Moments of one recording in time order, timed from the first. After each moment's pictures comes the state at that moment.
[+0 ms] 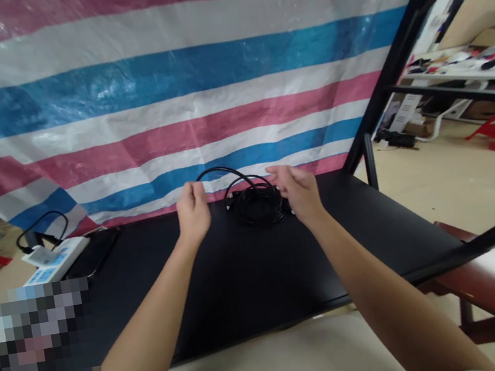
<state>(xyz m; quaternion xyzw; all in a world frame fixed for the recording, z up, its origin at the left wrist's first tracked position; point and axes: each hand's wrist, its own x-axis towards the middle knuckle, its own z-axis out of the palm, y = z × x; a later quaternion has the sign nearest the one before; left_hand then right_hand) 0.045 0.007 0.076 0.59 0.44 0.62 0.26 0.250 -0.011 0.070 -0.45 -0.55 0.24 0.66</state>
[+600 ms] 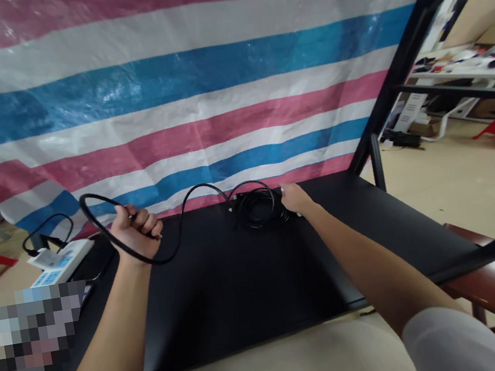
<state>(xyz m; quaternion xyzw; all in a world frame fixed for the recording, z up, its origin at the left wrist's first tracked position) -0.041 -0.010 0.098 0.25 0.30 0.73 0.56 0.286 0.063 0.006 -0.70 -0.69 0.05 0.20</state>
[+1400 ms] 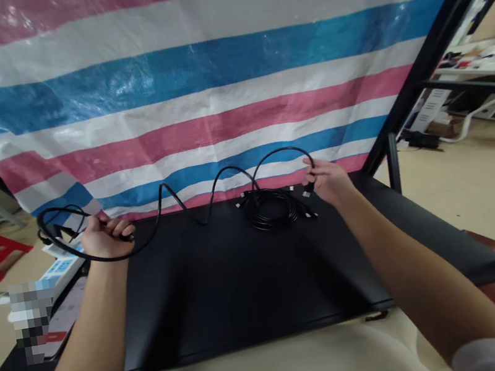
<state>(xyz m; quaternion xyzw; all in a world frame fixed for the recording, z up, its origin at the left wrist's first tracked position) -0.097 -0.008 0.107 0.10 0.40 0.77 0.49 0.302 0.038 0.058 -0.46 -0.45 0.46 0.62</state>
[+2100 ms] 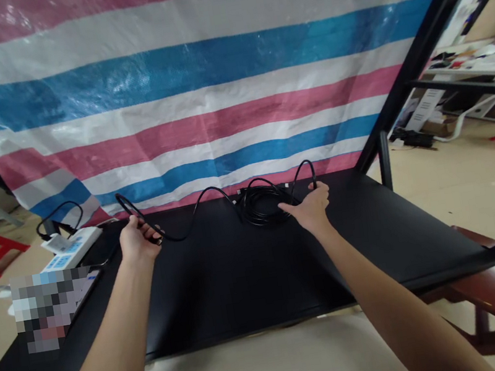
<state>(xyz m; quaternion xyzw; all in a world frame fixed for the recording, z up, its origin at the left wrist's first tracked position) -0.056 -0.016 0.084 0.06 0.46 0.71 0.53 0.274 0.003 -0.006 -0.68 -0.43 0.08 0.58</state>
